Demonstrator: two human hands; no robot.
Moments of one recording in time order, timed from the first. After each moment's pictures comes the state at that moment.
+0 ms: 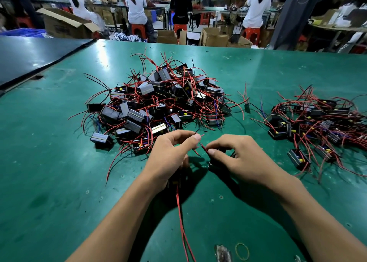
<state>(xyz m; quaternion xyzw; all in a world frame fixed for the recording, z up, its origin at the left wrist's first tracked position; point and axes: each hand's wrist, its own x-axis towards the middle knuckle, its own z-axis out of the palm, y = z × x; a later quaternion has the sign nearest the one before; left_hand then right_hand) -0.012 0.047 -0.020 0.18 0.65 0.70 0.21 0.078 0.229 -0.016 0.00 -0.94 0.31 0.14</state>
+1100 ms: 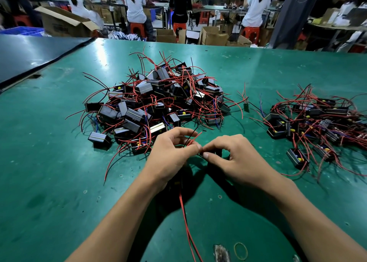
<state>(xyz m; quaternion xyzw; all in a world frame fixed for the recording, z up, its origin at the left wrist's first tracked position) -0.008 0.046 -0.018 0.21 0.69 0.67 0.19 0.080 0.216 -0.012 0.04 -0.94 0.28 0.17</state>
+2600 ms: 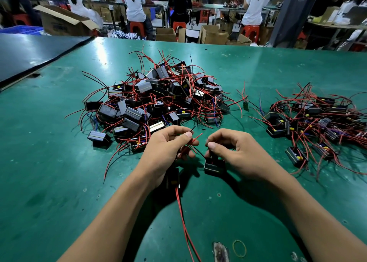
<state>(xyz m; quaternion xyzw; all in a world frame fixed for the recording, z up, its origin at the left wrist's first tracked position) -0.014 0.043 -0.011 0.15 0.63 0.72 0.25 0.081 0.220 -0.008 -0.04 -0.85 0.51 0.10</state>
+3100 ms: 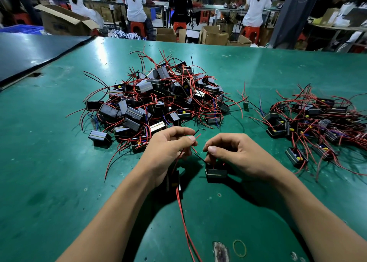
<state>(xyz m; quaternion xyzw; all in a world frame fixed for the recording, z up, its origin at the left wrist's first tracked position) -0.015 0.043 -0.012 0.16 0.63 0.72 0.26 0.082 0.225 -0.009 0.01 -0.80 0.60 0.03</state>
